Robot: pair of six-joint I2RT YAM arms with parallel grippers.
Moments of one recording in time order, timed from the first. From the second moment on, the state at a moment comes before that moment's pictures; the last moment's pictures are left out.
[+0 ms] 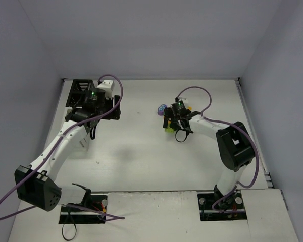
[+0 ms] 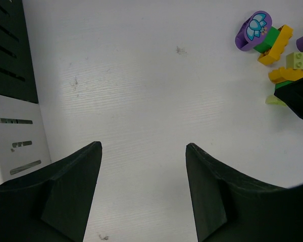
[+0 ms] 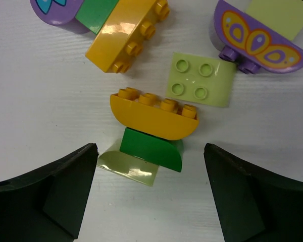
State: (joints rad) left arm -0.35 1.30 1.21 -0.56 -0.06 -0.18; right arm 0.49 1.77 1.05 -0.21 0.15 0.52
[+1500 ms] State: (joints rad) left arm -0.35 1.31 1.21 -0.56 -0.05 -0.18; right arm 0.58 1.61 1.02 -0.23 0.14 0.04
